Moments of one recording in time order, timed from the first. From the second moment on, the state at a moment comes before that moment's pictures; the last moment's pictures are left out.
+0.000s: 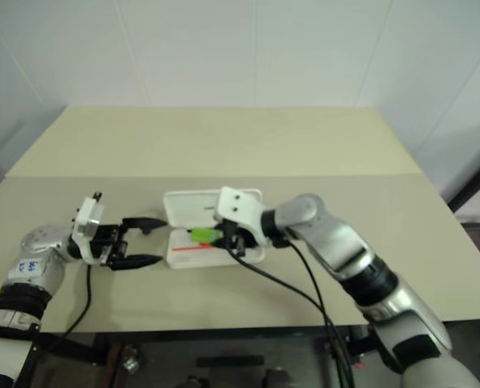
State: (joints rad) left arm -0.65 0.80 -0.10 0.68 -0.67 -0.14 -1.50; right arm -0.97 -0.47 0.51 -0.07 0.22 0.63 0.95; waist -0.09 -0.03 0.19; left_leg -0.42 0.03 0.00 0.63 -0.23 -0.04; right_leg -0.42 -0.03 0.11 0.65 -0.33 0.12
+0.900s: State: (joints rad) left arm -0.58 0.84 -0.08 0.66 -0.70 -0.16 -1.50; right arm -1.06 -0.18 0.55 0.43 -0.01 0.29 1.10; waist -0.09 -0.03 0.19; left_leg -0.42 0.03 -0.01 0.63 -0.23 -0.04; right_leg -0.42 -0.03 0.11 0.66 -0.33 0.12
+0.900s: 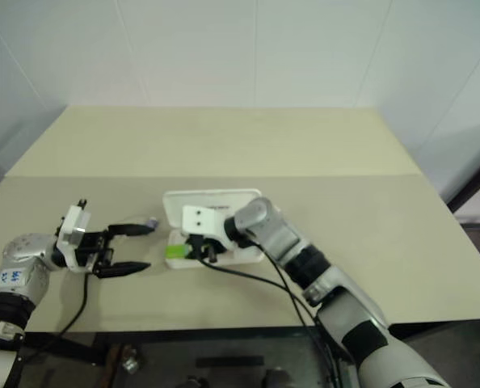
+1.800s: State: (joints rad) left arm -0.40 0.82 0.10 0.46 -0.68 -0.06 -1.43; right arm -0.78 -0.38 0.28 -0.27 0.22 0.66 1.13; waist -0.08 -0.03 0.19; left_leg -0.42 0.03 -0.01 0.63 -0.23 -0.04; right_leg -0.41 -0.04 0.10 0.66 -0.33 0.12
